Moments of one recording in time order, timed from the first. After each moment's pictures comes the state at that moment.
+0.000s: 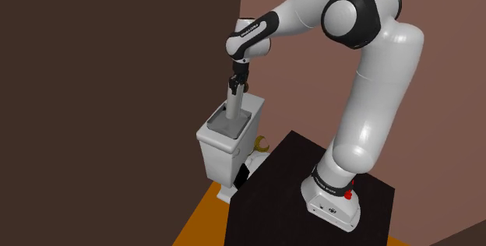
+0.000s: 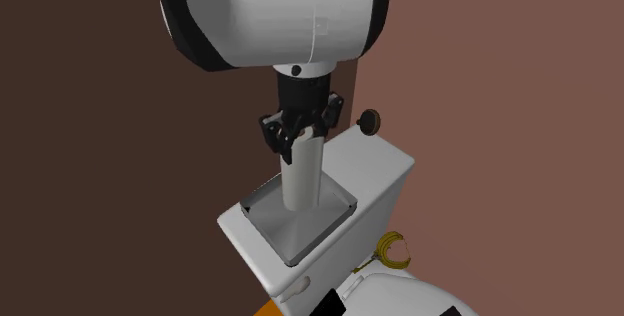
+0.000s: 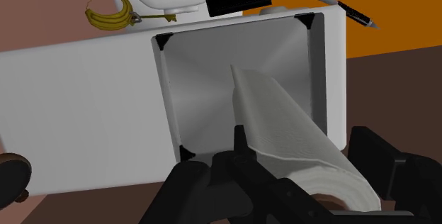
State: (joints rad) arm 0.05 0.18 -0.28 -2.13 0.12 2.28 -0.42
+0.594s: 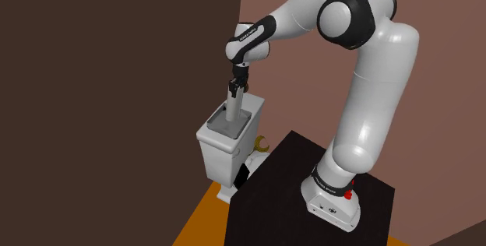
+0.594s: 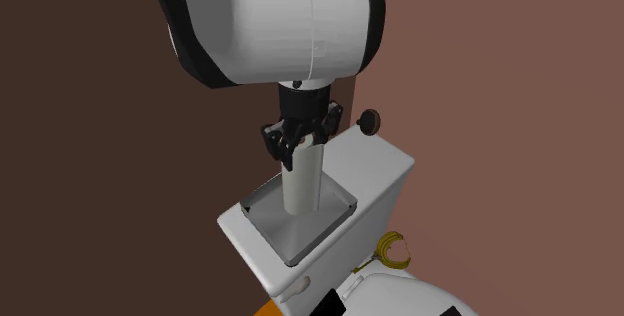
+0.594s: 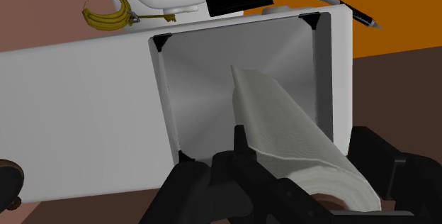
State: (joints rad) arm 0.04 0.21 -0.28 -2.14 0.13 2.32 -0.43
